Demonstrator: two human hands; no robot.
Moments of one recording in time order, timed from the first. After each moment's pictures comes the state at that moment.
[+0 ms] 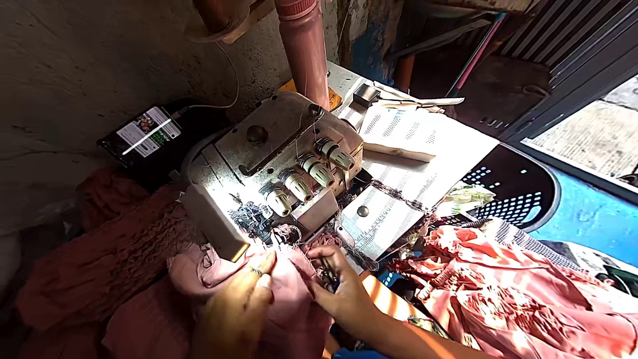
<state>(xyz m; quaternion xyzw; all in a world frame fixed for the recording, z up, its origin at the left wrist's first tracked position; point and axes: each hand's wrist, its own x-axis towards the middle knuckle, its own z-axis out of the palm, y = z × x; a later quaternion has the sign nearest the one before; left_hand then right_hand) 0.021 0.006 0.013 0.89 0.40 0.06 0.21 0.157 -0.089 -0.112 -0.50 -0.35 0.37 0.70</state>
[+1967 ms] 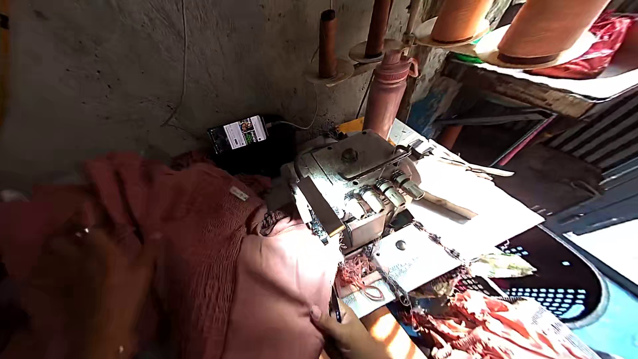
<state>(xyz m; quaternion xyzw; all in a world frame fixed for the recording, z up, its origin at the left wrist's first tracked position) -0.153 0.094 0.062 0.72 0.63 0.25 -0.11 0.106 -0.097 -0.089 -0.36 -0.18 0.67 0.62</state>
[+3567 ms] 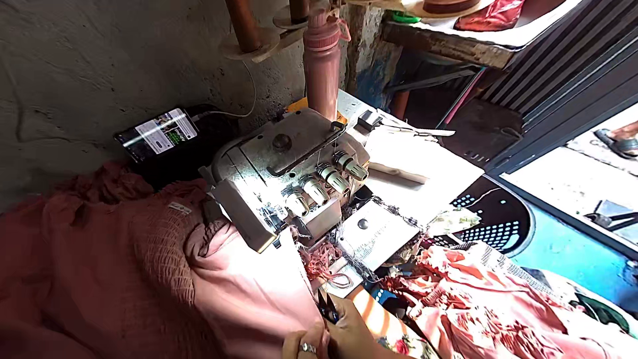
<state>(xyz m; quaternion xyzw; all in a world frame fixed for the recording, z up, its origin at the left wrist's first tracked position) 0.024 -0.096 -0.036 0.88 0.39 0.25 0.15 0.136 -0.115 -0.101 -0.47 -0.33 0.46 0.67</state>
